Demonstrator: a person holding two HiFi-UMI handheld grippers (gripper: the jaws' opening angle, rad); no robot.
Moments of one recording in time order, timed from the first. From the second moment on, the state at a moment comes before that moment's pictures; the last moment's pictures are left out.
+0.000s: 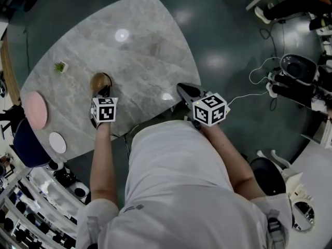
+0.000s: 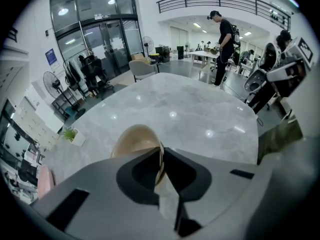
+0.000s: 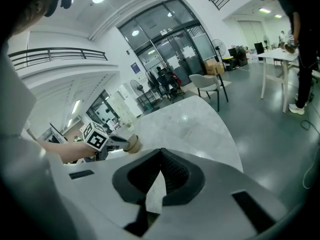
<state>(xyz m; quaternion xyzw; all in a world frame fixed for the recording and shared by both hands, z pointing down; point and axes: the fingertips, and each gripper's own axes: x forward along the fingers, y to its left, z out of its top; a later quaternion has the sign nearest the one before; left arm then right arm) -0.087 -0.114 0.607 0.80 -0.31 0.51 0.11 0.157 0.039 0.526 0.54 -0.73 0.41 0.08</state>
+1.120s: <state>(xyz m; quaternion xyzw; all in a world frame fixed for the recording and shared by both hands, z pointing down) -0.078 -0.106 0.605 0.80 -0.33 0.49 0.11 0.164 0.044 0.527 0.54 -0.73 0.41 0.09</state>
